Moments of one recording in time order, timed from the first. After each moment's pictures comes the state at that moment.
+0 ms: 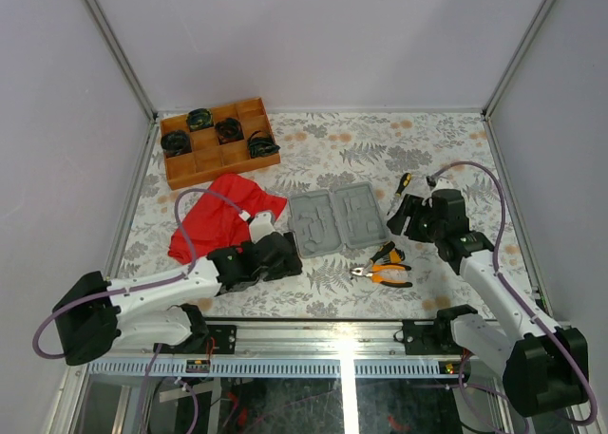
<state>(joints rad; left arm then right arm) -1.01 1.16 0.61 -0.41 -0.34 -1.07 0.22 0.97 0.56 -0.29 -0.14 0.45</state>
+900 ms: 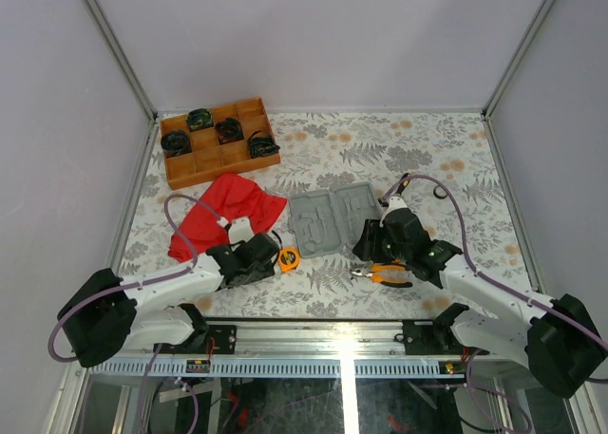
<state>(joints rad) -0.85 1.18 0.51 -0.53 -0.40 -1.10 0.63 1.02 0.50 -0.20 -0.06 0.59</state>
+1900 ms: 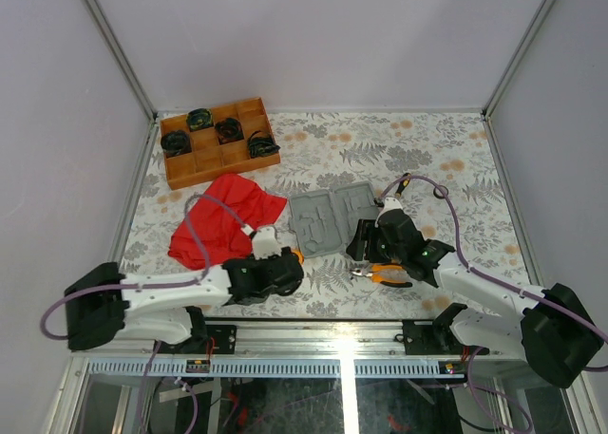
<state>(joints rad) -1.18 1.28 0.62 -0.49 -0.49 -1.25 0.69 1.10 0.49 -0.13 -0.01 0.64</state>
